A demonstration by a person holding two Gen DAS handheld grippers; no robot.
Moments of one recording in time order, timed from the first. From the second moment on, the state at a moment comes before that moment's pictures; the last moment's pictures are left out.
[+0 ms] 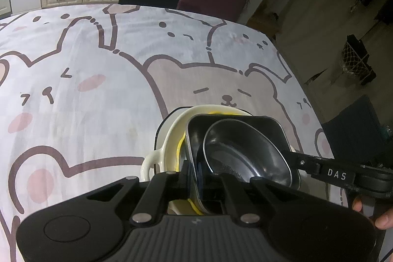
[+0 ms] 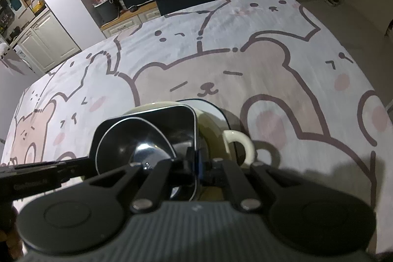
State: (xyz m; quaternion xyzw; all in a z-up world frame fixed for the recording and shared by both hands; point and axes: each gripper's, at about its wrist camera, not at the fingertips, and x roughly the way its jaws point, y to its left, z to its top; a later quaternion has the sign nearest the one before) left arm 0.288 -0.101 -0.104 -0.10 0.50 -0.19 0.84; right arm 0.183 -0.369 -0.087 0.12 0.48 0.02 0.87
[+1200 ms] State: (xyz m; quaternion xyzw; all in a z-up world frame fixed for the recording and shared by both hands) left arm 0.256 -0.091 -0.058 -0.07 0.44 -0.19 0.88; right arm 0.158 -0.369 -0.046 0.10 0.42 0.03 0.90
